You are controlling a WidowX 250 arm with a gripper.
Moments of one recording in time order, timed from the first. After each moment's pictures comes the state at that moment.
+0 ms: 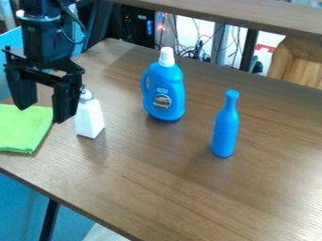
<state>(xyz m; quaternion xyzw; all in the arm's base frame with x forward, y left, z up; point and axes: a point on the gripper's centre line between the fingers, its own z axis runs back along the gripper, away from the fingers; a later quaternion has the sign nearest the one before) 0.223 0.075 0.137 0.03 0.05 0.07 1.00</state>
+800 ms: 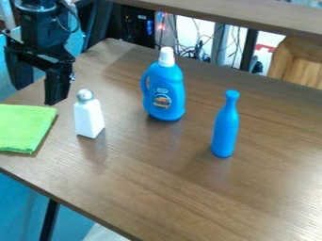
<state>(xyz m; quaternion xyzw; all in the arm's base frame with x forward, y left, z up) 0.247 0.109 0.139 0.08 0.03 0.03 1.00</state>
